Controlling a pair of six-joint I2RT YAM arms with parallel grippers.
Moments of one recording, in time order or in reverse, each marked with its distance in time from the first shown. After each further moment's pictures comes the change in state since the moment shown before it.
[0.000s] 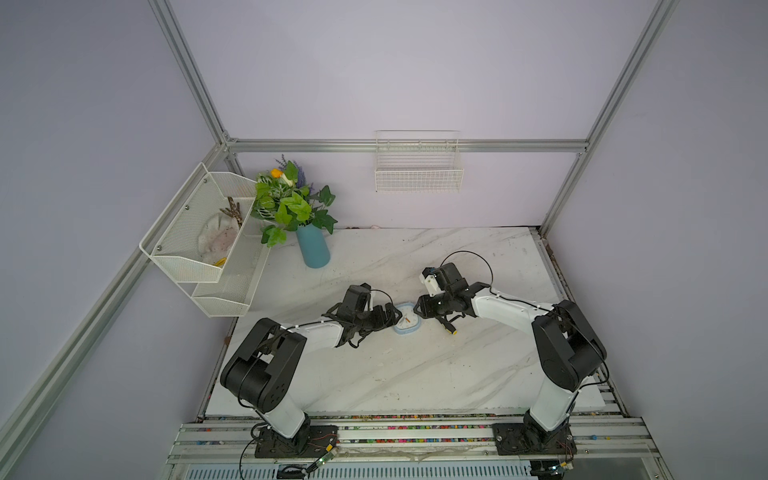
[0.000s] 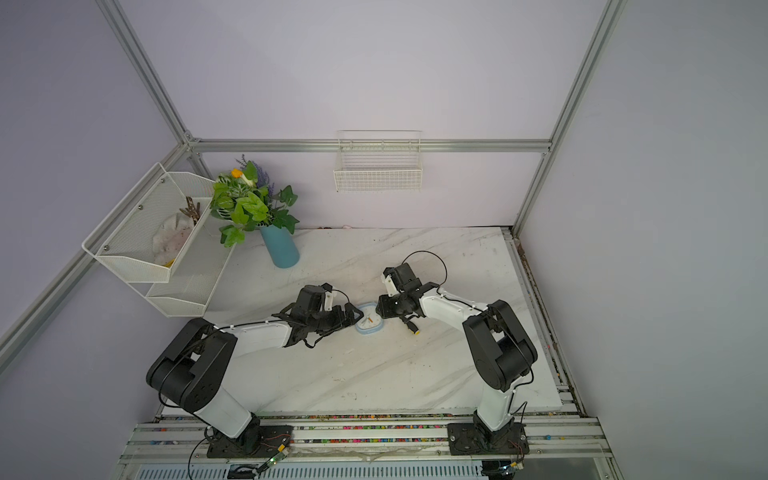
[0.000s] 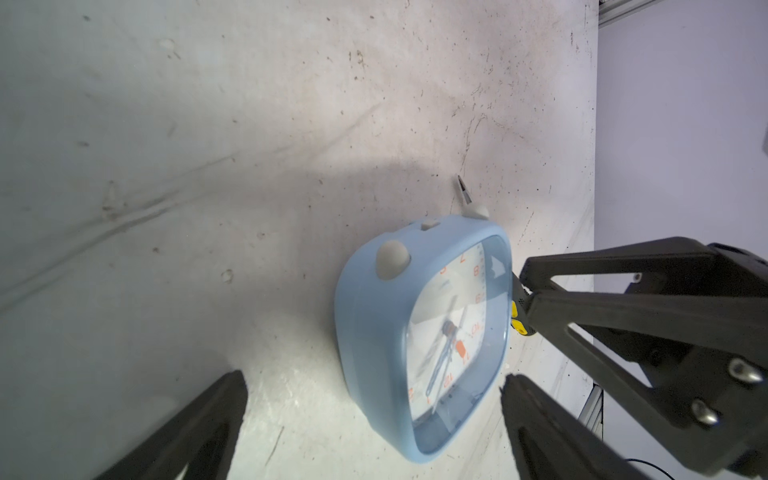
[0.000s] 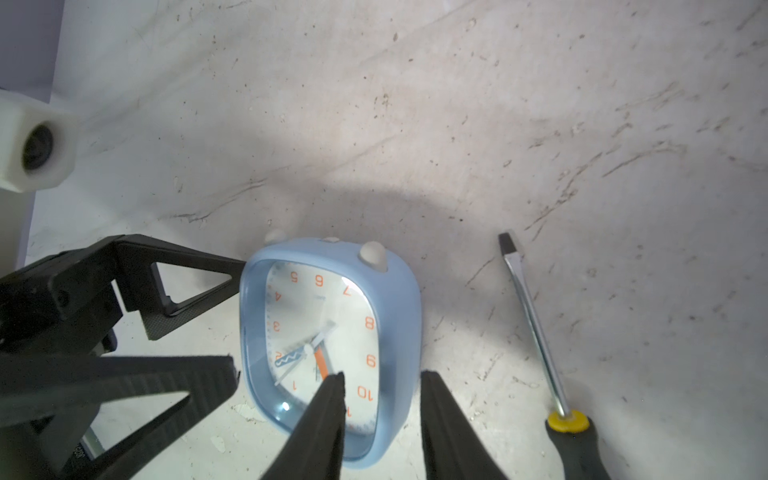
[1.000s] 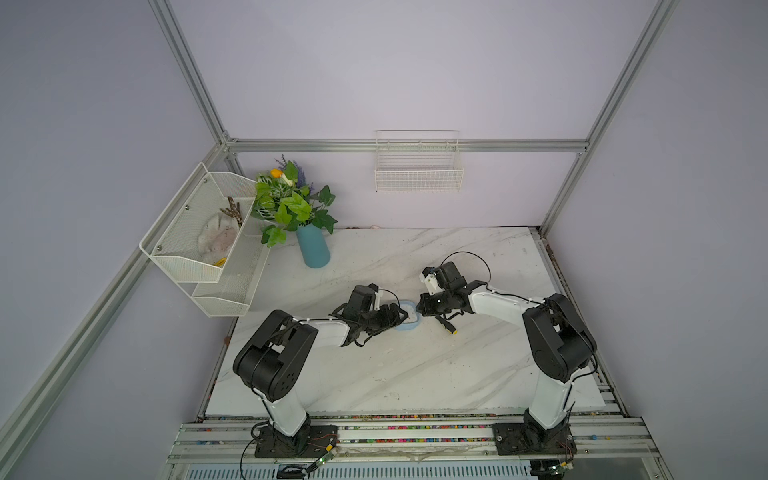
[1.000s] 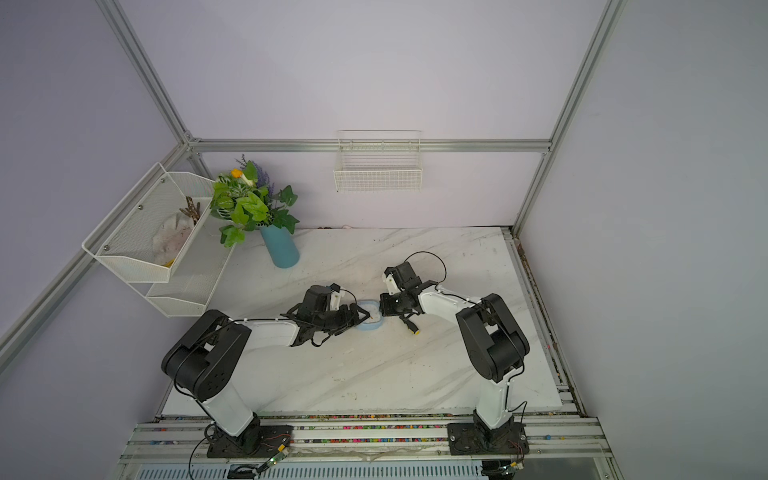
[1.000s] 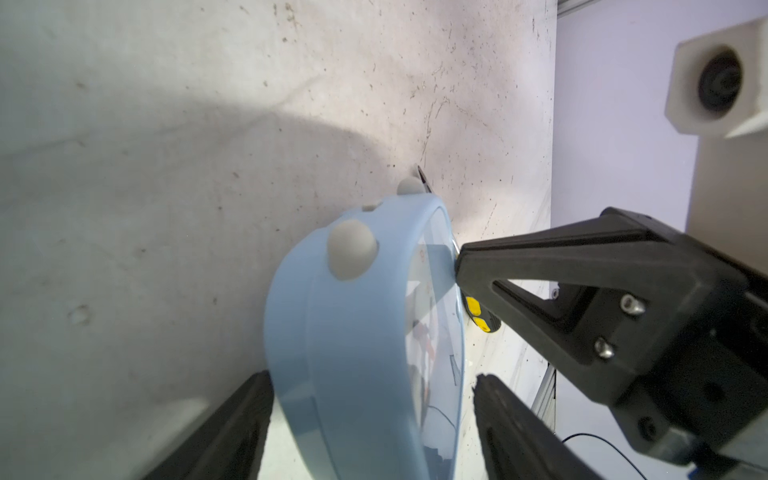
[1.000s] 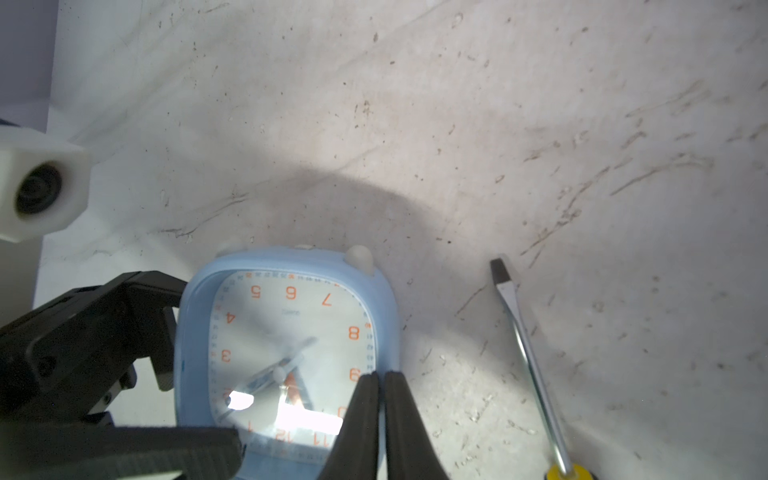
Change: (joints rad) left arm -0.025 0.083 0.012 0.134 0.089 -0.088; right arm -0.029 0.071 0.022 0.035 -0.052 0.006
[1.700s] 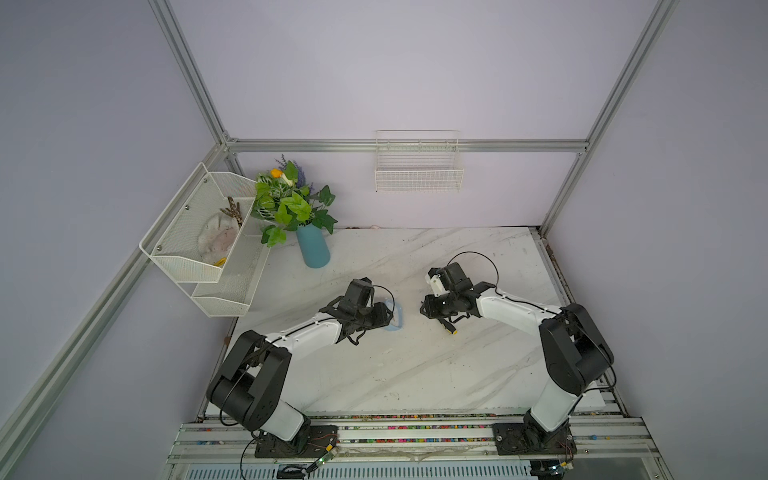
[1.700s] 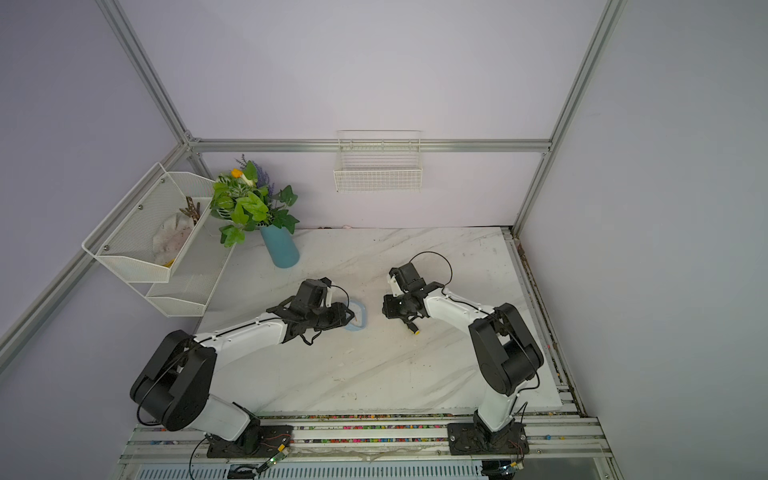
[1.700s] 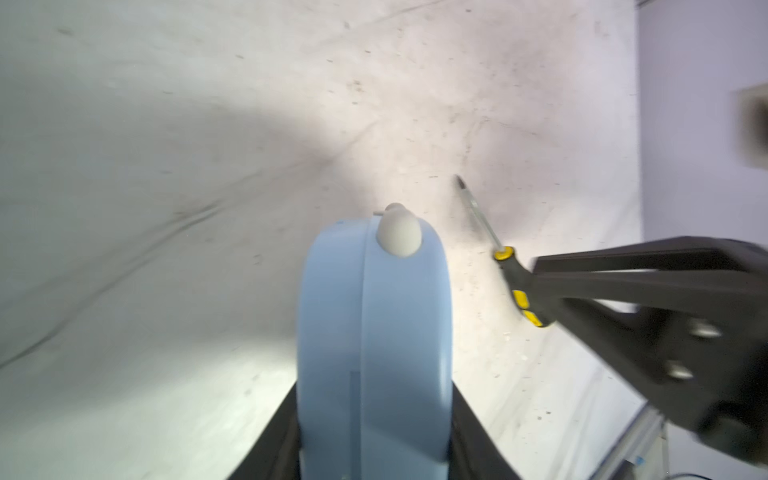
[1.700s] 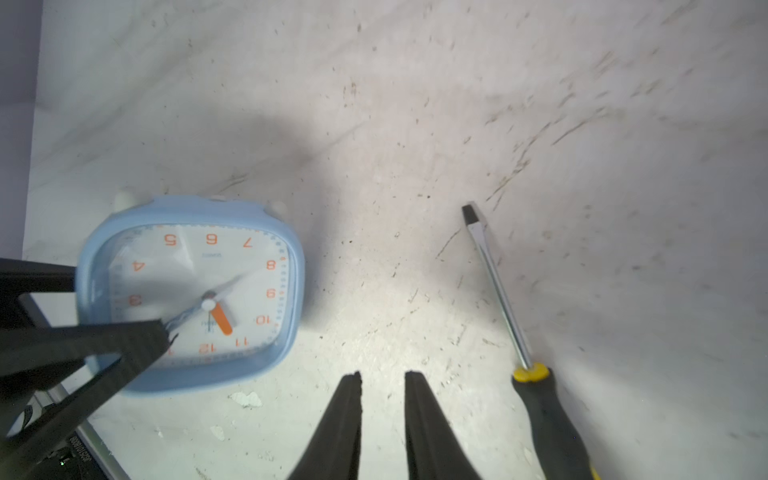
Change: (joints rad) left arm -0.016 -0.220 0.119 -0.519 -0.307 0.218; right arm 0.005 -0.175 -0.043 -0.092 0.092 0.032
